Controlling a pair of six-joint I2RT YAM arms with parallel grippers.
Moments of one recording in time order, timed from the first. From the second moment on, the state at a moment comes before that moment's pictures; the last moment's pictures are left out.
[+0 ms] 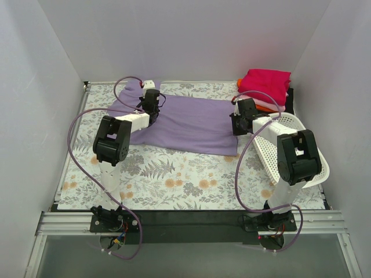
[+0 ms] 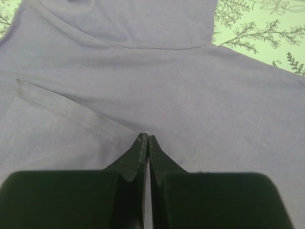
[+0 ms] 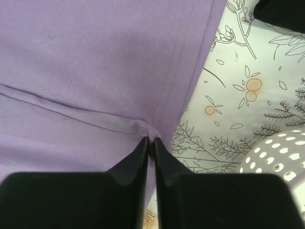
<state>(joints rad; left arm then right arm) -0.32 2.16 1.42 0.21 -0.50 -0.24 0.27 1.76 1.12 -0.30 -0.01 0.08</state>
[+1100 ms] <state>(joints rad) -0.06 1.96 1.09 0.26 -0.21 -0.49 0.55 1.83 1.15 -0.27 -0.05 0.11</state>
